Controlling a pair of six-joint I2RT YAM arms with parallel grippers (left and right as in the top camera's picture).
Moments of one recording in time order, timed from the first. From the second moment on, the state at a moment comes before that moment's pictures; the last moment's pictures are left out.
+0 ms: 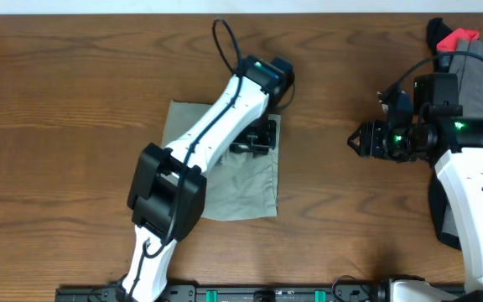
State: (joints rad) left arm -0.63 2.16 1.92 -1.54 0.04 -0.52; right arm -0.02 1.39 1.19 -1.01 -0.37 0.12
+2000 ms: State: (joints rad) left arm -0.11 1.91 1.26 -1.16 0.18 -0.27; right arm 0.50 1.78 1.18 -0.95 -0.40 0.21
